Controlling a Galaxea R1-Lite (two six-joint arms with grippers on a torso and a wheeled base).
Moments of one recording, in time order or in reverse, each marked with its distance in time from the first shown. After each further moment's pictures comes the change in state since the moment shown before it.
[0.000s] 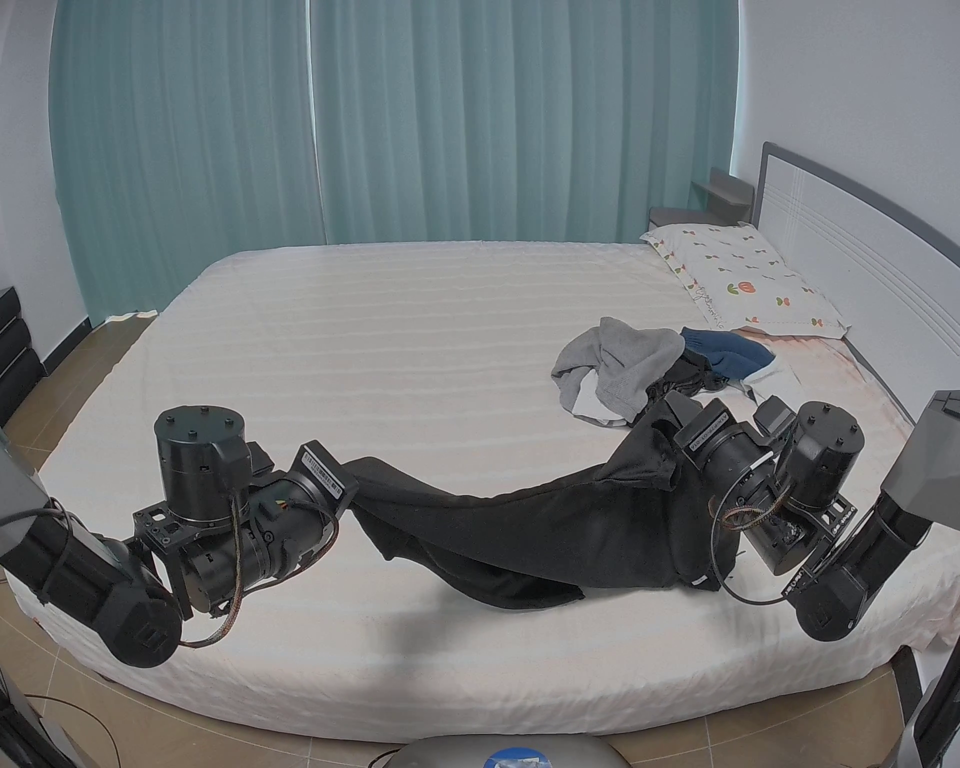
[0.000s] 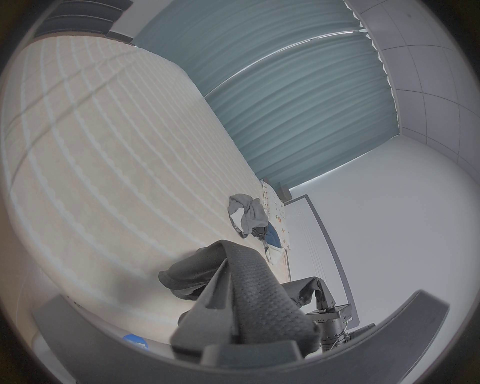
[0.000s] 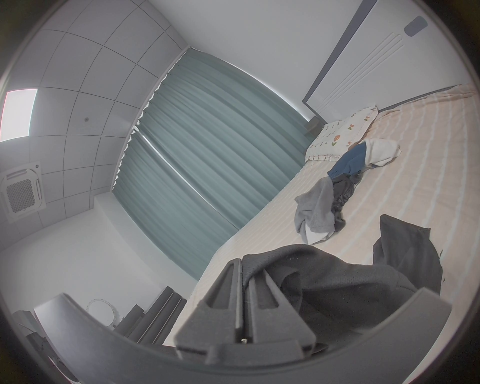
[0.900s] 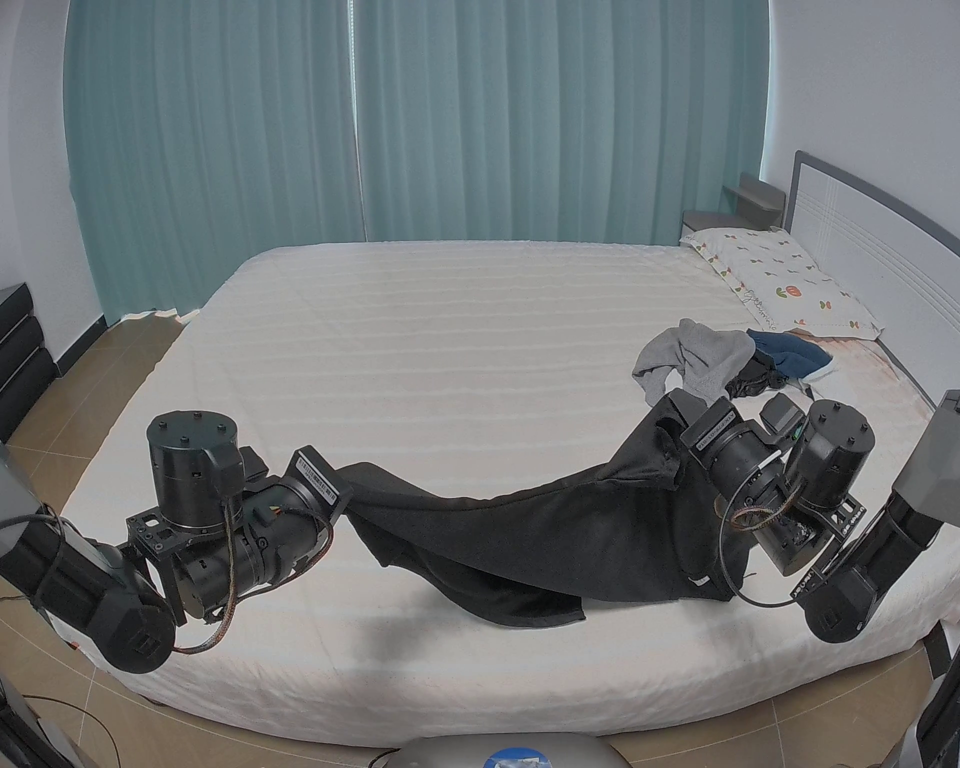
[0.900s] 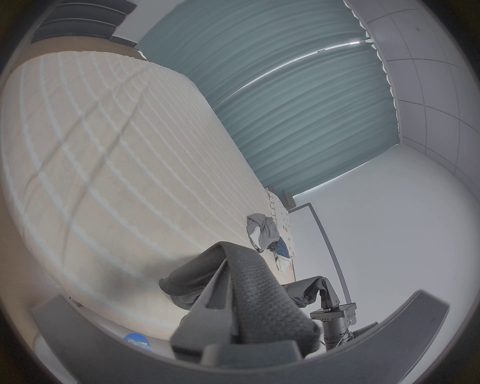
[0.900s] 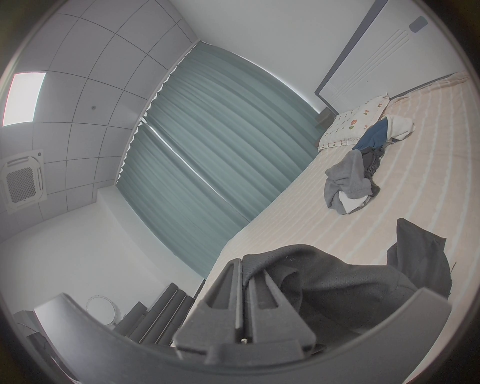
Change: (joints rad) left arm -0.001 -0.019 0.025 -0.001 0.001 0.001; right arm 0.000 -0.031 0.021 0.000 0.014 -0.010
